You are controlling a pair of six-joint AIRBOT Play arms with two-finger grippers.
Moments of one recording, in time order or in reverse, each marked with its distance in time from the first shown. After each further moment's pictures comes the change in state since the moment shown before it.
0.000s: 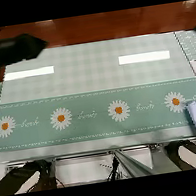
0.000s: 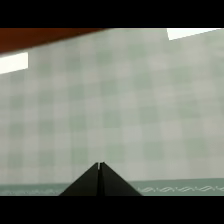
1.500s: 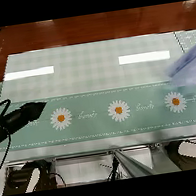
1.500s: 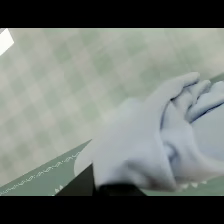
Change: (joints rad) left arm 0.236 0.645 -0.768 -0.060 -0.041 -0.159; right arm -0.427 -0.266 0.544 0.111 0.603 0.237
